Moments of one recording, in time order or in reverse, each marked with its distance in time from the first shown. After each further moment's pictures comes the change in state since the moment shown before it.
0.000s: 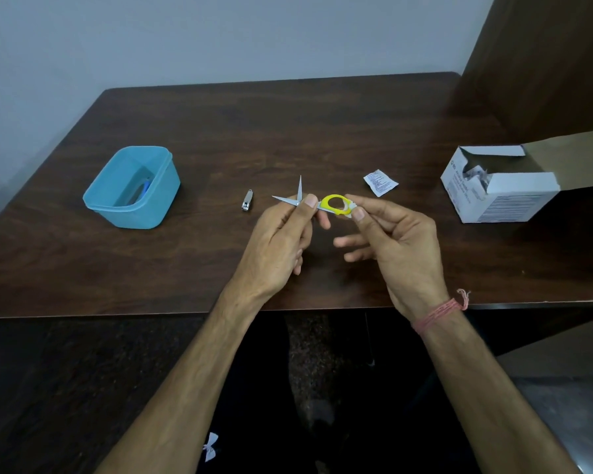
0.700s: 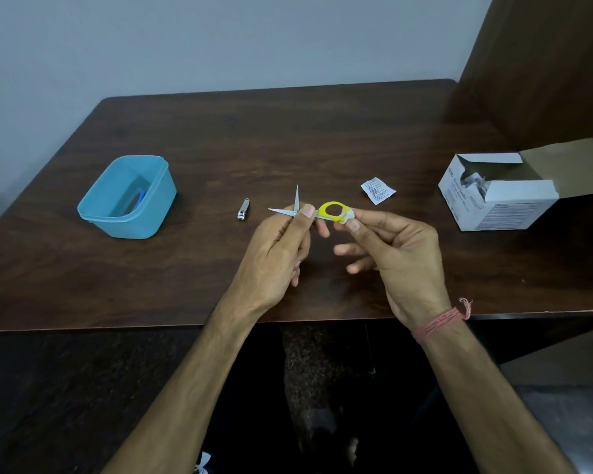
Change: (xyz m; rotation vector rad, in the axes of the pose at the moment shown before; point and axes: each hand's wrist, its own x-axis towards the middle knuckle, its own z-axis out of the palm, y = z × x) left_hand -0.002 0.000 0.000 0.032 -0.018 0.000; right_hand 0.002 -0.001 -0.004 0.058 0.004 0.037
